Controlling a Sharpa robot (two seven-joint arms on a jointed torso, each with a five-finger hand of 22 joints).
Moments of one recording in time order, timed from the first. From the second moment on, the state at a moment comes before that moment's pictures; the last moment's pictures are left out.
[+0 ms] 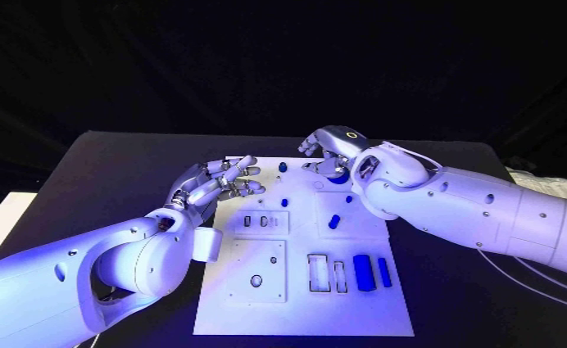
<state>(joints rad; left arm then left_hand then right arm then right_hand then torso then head) 1.13 -0.91 0.01 1.79 0.07 -0.45 0.45 1.43 0.02 0.01 0.21 0.12 0.91 0.23 0.14 0.07 1.01 0.17 0.15 0.08 1.16 0.10 0.27 0.31 0.17 0.99 0.21 0.33 0.15 1.26 -0.69 -0.01 1.40 -1.59 -0.44 -0.16 1.30 -0.07 0.34 -0.06 0.11 0.96 0.18 0.07 0.07 1.07 0.12 0.14 0.07 1.43 0.02 0.84 0.57 0.18 1.11 0.12 1.03 0.61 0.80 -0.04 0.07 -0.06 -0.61</state>
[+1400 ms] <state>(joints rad) 1.13 -0.91 0.01 1.78 0.07 -0.44 0.45 1.43 0.02 0.01 0.21 0.12 0.91 0.23 0.14 0.07 1.01 0.17 0.15 0.08 1.16 0.10 0.27 0.31 0.17 0.99 0.21 0.33 0.15 1.27 -0.79 0.01 1.39 -1.39 -0.22 -0.30 1.34 -0.08 0.08 0.14 0.21 0.92 0.14 0.12 0.07 1.38 0.06 1.22 1.22 1.47 -0.02 1.42 1.28 0.09 1.33 0.09 1.39 1.15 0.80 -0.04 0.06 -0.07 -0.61</state>
